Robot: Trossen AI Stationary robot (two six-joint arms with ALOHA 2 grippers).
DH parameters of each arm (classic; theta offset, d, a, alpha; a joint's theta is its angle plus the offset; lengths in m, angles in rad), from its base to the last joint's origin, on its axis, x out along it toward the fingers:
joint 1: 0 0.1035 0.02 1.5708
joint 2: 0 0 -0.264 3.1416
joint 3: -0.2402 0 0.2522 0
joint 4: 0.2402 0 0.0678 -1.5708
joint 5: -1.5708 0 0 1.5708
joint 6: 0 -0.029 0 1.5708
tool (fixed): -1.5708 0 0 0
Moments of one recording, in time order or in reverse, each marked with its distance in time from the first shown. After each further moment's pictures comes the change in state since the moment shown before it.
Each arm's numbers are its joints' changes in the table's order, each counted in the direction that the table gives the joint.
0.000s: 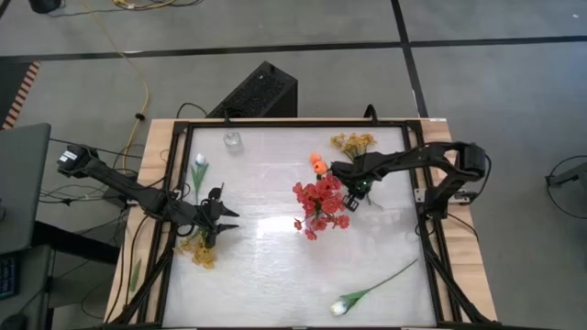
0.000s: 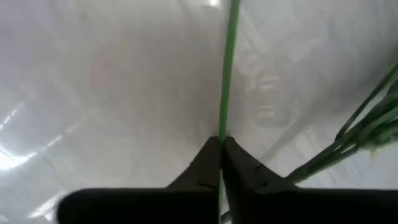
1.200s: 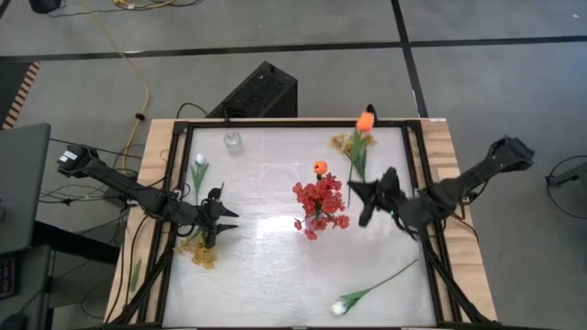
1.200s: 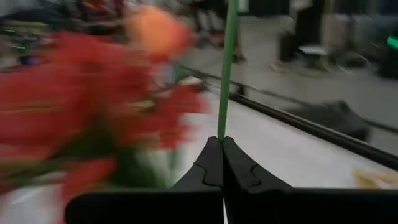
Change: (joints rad) left arm 0.000 0.000 0.000 0.020 0.002 0.033; right arm 0.741 0.630 0.093 -0.681 1.008 -0.155
